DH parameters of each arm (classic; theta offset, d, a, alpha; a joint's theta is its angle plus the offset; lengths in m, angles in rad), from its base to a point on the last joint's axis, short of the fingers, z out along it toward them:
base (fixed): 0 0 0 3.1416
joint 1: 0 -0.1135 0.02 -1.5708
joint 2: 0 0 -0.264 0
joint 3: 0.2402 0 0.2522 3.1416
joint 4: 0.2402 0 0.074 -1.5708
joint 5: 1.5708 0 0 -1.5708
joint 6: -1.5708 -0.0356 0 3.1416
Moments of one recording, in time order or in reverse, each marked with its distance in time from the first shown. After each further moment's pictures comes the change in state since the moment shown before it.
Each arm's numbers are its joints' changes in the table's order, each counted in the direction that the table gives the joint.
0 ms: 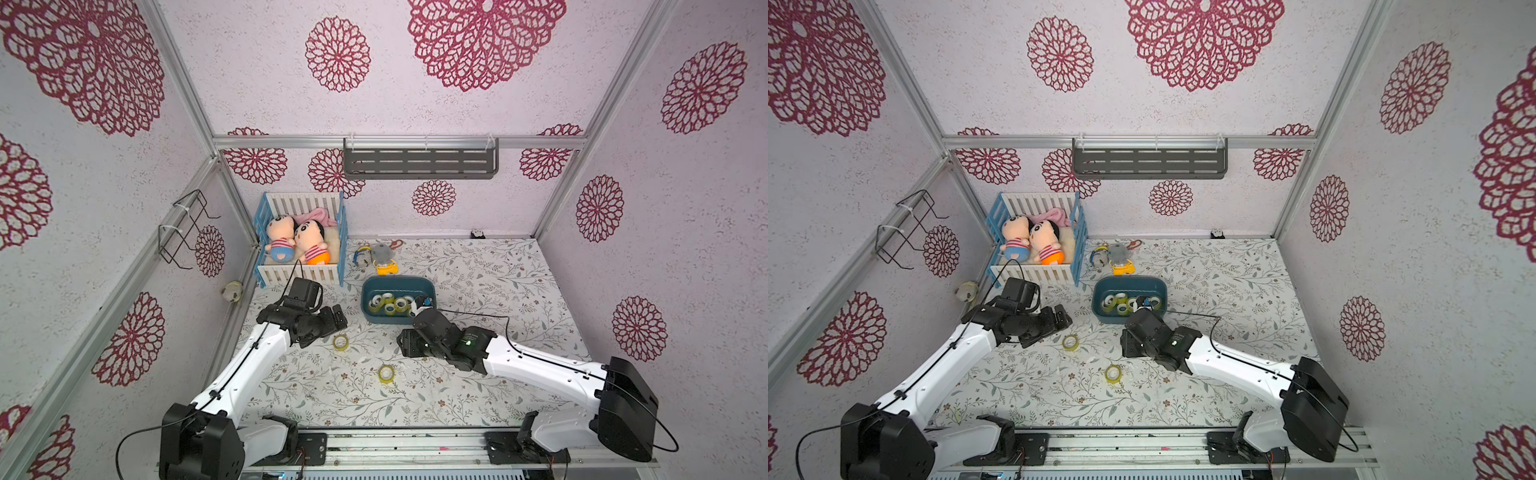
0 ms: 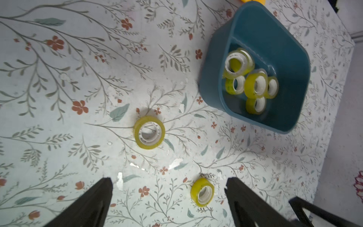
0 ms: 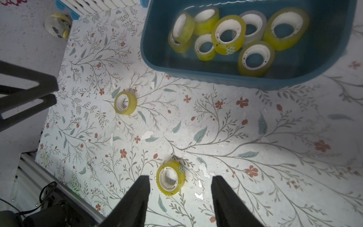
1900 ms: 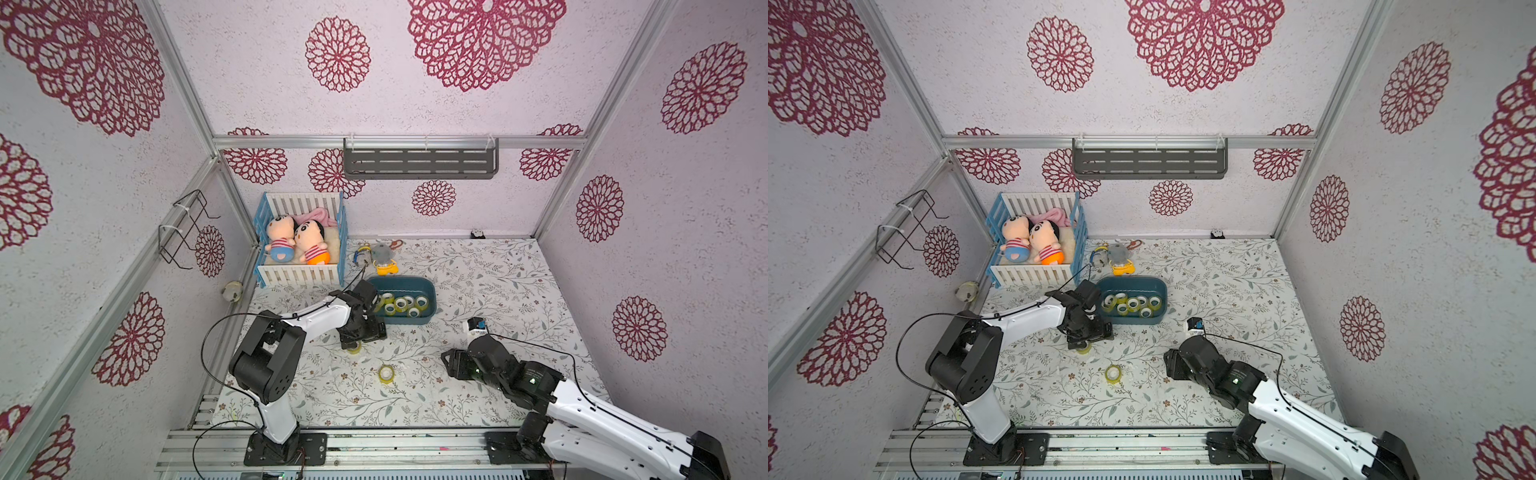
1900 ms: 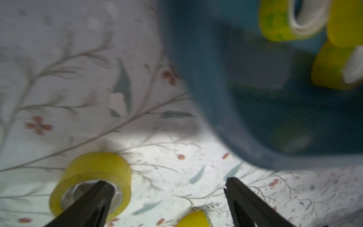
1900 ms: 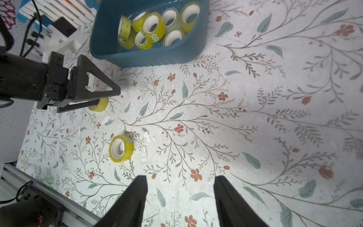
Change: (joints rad) left arm 0.307 -0.568 0.208 -0.097 -0.006 0.103; right arm 0.085 0.518 -0.373 0.113 0.030 -0.008
